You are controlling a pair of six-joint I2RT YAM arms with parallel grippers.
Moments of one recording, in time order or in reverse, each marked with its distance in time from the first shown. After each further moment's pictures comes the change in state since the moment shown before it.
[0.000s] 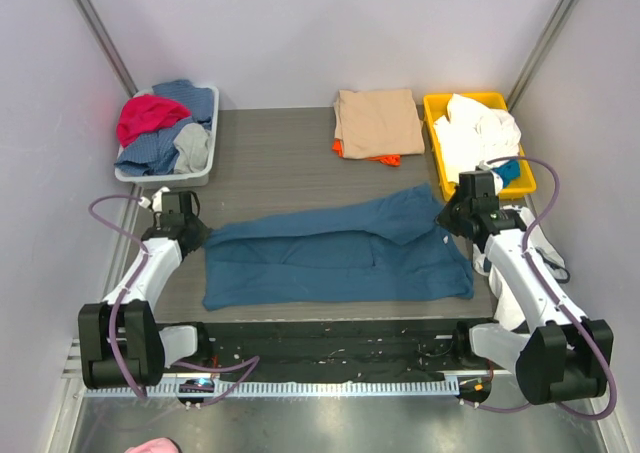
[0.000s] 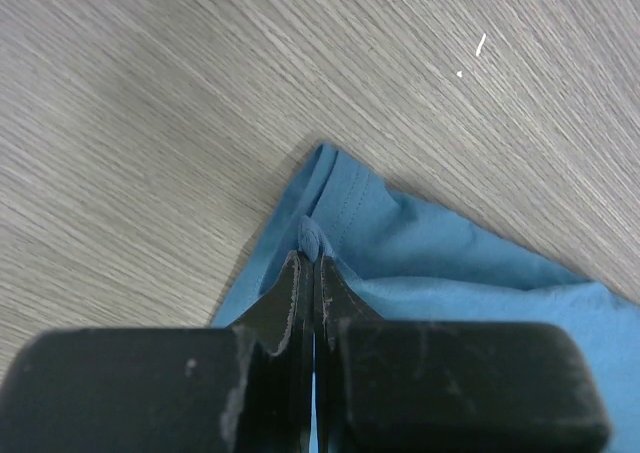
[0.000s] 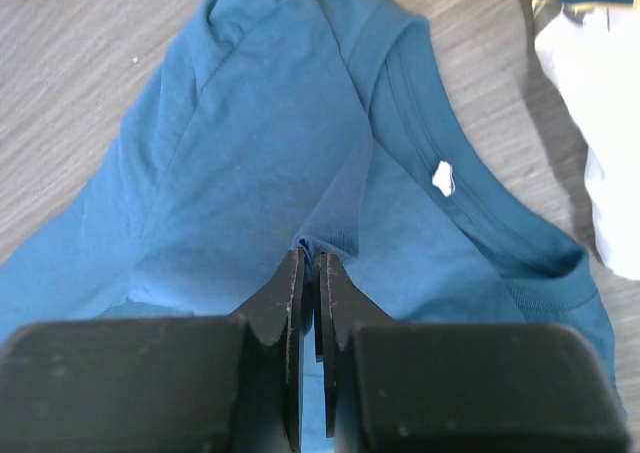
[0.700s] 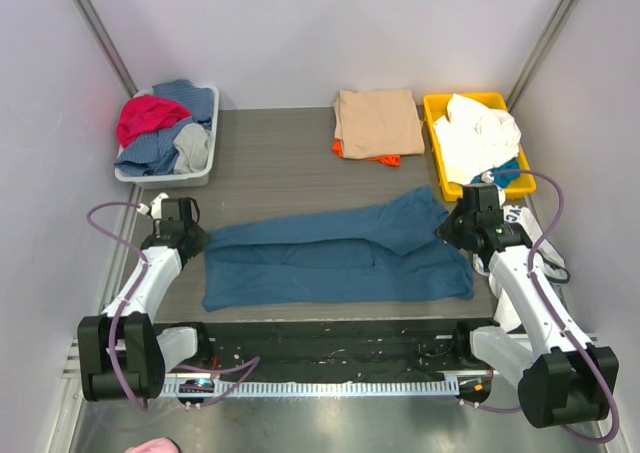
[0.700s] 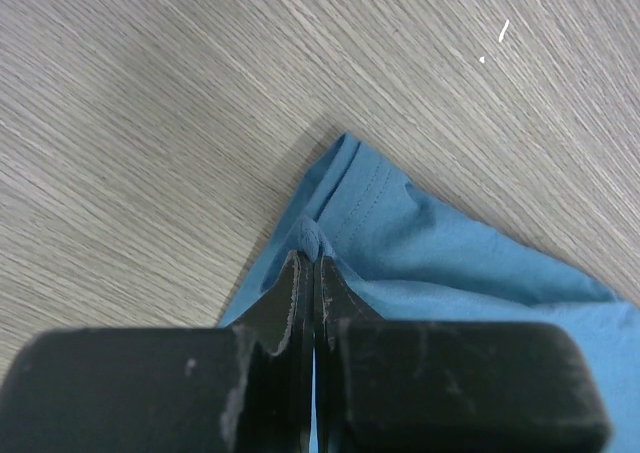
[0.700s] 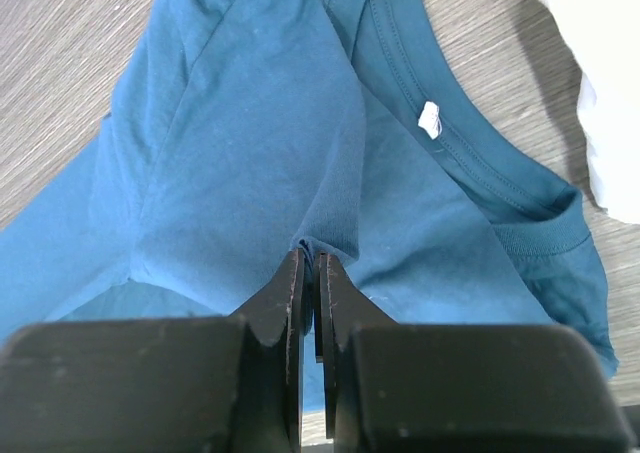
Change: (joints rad) left arm 0.000 -0.074 -0.060 -0.005 -0.016 -0.017; right arm 0.000 -0.119 -0.067 -0.079 -0.038 0.020
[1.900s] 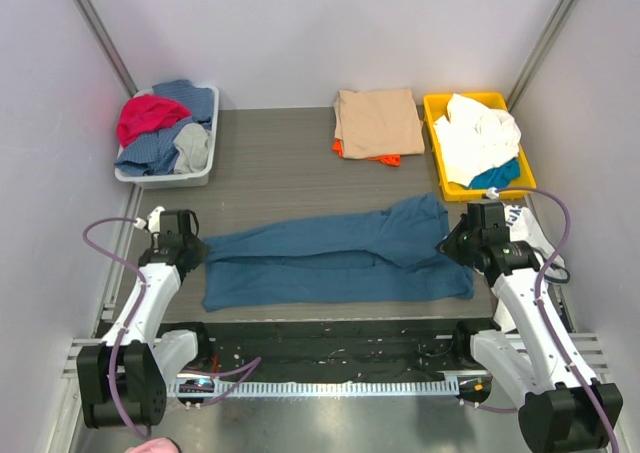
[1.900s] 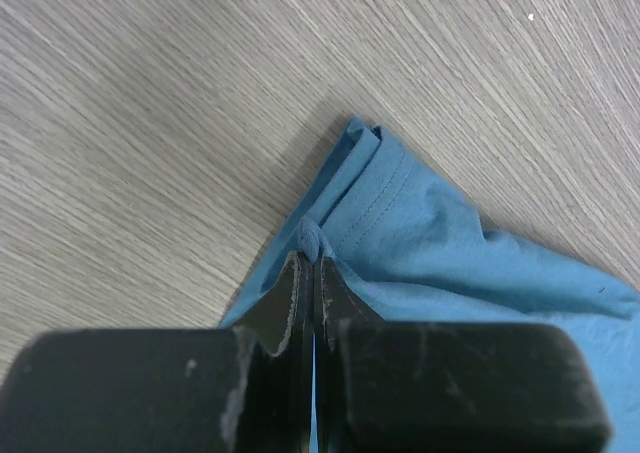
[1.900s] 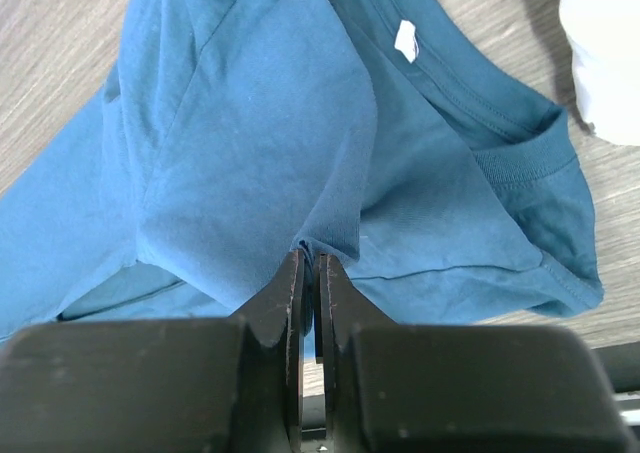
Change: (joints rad) left arm 0.000 -0.139 -0.073 -0.090 -0.008 -0.047; right arm 0.000 -0.163 -0.061 -0.118 -0.034 0.026
